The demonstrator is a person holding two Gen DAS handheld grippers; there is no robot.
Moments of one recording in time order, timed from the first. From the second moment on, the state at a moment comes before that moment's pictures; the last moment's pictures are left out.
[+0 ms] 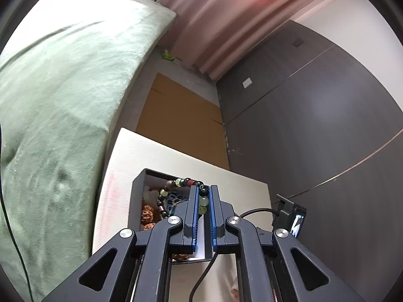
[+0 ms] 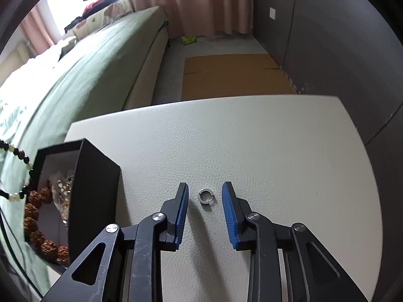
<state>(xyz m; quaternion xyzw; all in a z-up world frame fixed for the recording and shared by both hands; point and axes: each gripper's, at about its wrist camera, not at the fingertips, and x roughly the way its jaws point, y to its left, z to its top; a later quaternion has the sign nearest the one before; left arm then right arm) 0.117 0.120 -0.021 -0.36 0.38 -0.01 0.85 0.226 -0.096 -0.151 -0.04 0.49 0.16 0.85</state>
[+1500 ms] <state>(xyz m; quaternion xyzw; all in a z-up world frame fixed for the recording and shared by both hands) 0.074 0.140 -0.024 -0.37 0.38 0.07 0.85 0.167 -0.101 -0.086 0.19 0.45 0.35 0.80</state>
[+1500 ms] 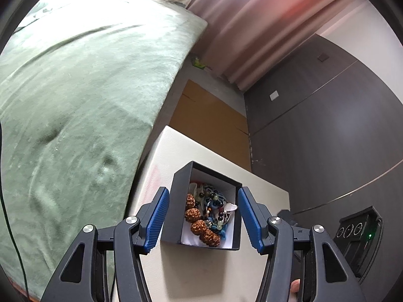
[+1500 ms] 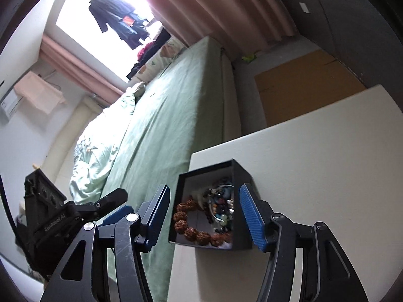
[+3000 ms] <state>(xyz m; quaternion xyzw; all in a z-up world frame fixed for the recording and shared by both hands) 0.016 0.003 0.003 -0.13 0.31 0.09 0.94 0.101 -0.223 -0.028 0.05 0.42 0.23 0.88</state>
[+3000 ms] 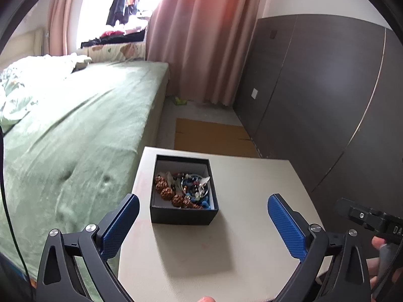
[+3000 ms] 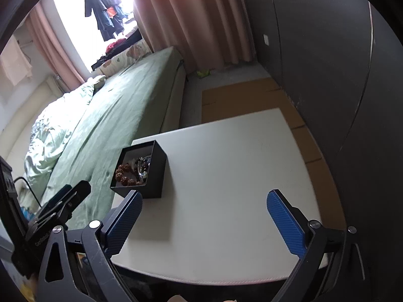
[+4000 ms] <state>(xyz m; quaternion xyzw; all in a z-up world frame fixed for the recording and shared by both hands) 0.009 -0.008 0.010 -0.14 0.29 0.09 0.94 0.095 -0.230 -0.024 0.06 0.42 0.23 0.88</state>
